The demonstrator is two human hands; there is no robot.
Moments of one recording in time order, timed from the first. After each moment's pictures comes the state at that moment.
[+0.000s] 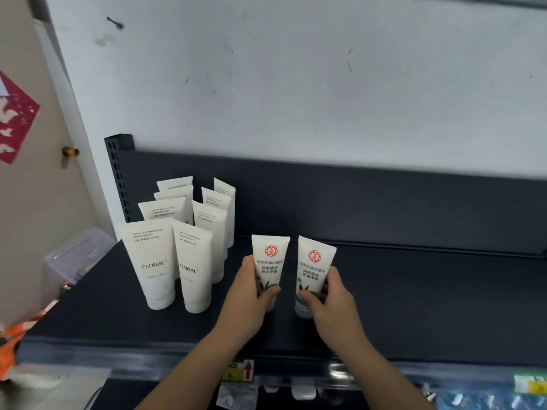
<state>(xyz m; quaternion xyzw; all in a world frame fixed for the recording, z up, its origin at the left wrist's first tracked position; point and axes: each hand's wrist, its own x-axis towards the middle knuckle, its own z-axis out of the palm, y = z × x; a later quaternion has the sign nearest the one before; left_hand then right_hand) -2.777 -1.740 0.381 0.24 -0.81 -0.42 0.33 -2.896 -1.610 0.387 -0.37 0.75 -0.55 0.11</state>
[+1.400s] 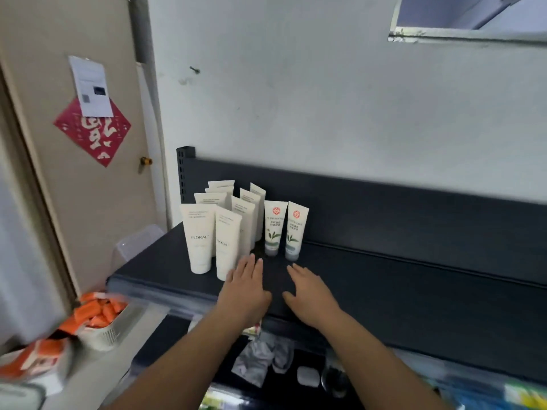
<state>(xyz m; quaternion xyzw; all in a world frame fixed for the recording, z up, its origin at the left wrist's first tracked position) -2.732 -1.697 0.391 0.41 -0.90 -0.08 0.10 -2.874 -1.618 0.399 -0.60 0.79 -0.14 0.06</state>
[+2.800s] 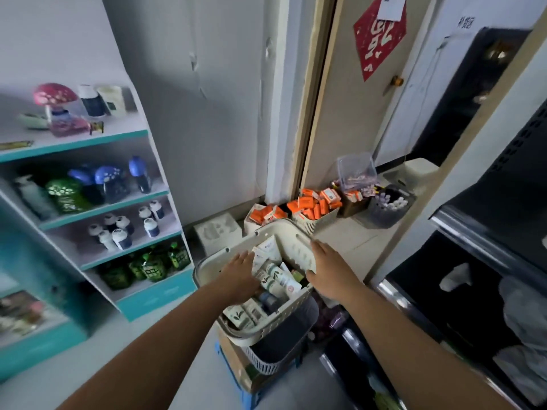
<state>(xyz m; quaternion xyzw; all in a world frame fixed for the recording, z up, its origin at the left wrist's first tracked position) -2.166 -1.692 0.246 0.72 -0.64 -0.26 0.02 -2.380 -1.745 0.280 -0.83 0.54 -0.01 0.15</state>
